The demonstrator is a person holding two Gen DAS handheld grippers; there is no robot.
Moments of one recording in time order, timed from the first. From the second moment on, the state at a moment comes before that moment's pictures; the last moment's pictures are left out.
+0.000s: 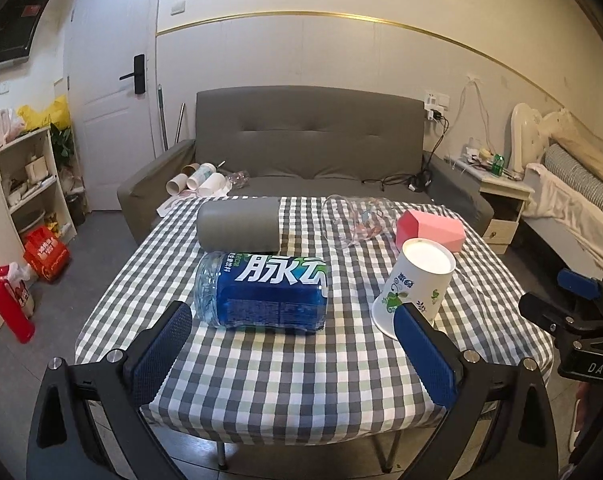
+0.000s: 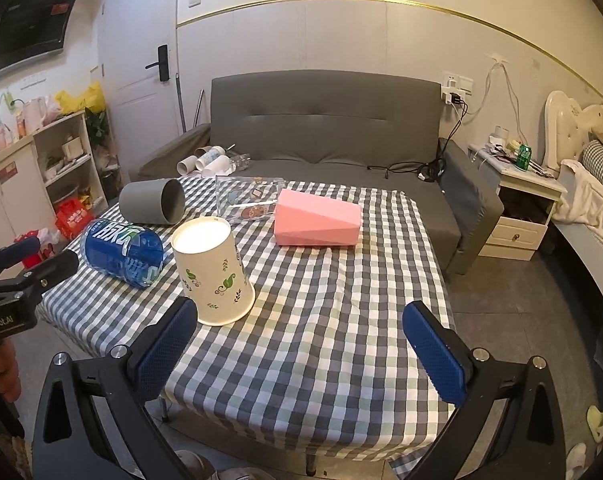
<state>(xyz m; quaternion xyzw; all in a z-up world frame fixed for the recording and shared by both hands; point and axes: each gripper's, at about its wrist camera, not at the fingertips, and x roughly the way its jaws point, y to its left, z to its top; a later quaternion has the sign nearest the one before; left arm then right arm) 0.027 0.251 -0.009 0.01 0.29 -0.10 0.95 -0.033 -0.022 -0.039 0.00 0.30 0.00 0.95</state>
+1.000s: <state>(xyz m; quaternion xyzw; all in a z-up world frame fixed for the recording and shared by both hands) 0.028 0.251 -0.010 0.01 0.30 -0.10 0.95 -0.035 -0.023 -0.038 0.01 0.30 0.00 0.95</state>
